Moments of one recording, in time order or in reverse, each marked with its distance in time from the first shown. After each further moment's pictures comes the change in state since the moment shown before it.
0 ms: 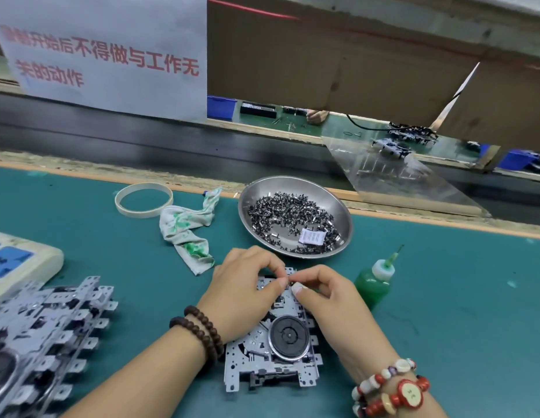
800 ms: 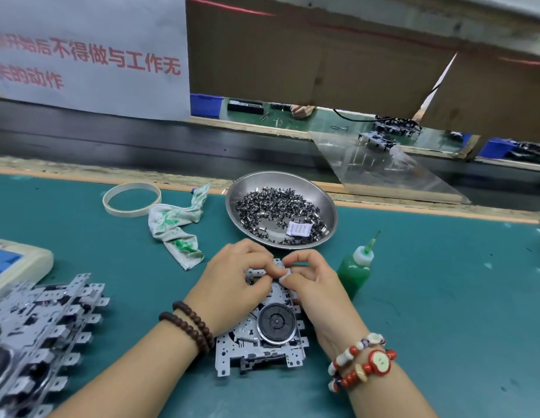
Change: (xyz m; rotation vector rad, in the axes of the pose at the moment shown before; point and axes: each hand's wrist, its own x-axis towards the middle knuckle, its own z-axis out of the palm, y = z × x) left_hand -0.003 -0.001 0.001 -0.021 0.019 0.128; right_hand 0.003 0.002 0.005 0.172 0.037 0.063
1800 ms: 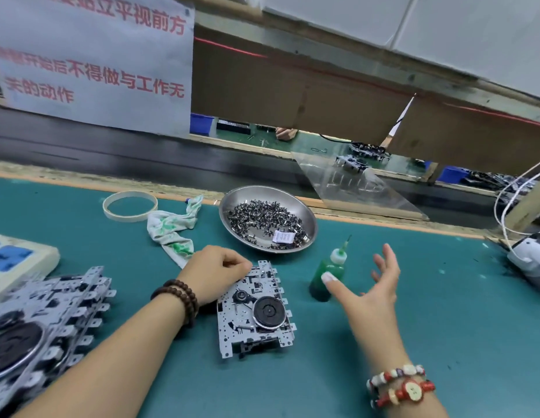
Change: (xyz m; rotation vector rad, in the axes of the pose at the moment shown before) left_hand 0.013 -0.017 -0.014 0.001 -0.085 -0.261; right_hand -0.038 0.004 -0.060 -0.295 0.512 -0.283
